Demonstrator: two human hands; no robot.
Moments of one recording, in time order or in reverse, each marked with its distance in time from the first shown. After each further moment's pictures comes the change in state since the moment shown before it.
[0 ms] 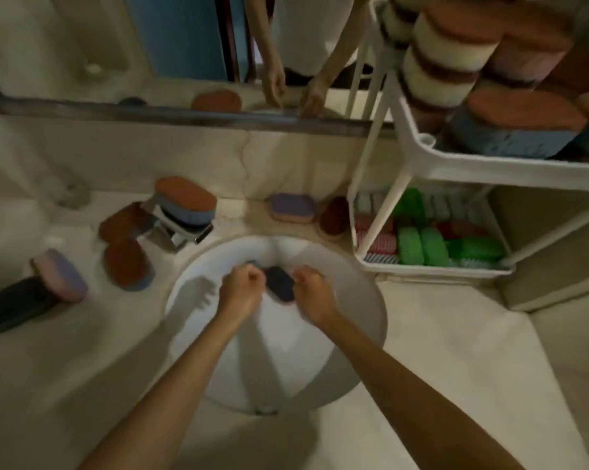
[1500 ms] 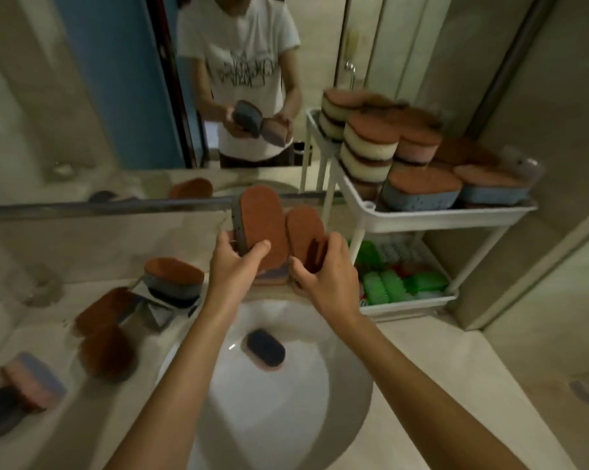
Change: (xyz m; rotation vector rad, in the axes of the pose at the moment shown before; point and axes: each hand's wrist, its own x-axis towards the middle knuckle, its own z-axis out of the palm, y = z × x) left_hand -0.039 0.125 -0.087 -0.598 0.041 0.338; right_hand -0.040 -0.093 -0.102 -0.019 0.753 -0.206
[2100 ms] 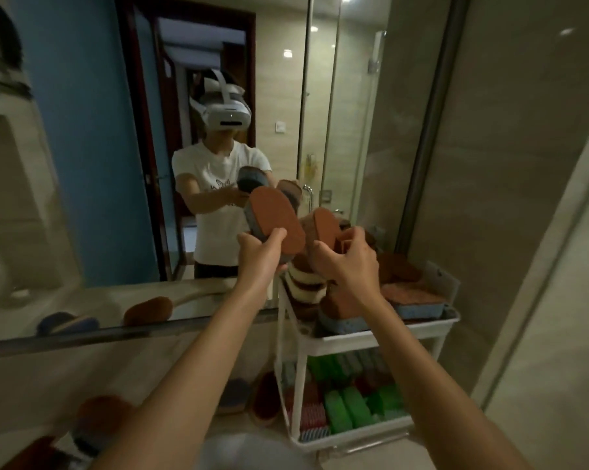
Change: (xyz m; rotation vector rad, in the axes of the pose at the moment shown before) left_hand 0.039 0.170 0.119 -0.197 -0.109 0.128; right_hand 0.152 -0.019 -0.149 0.198 0.156 0.117
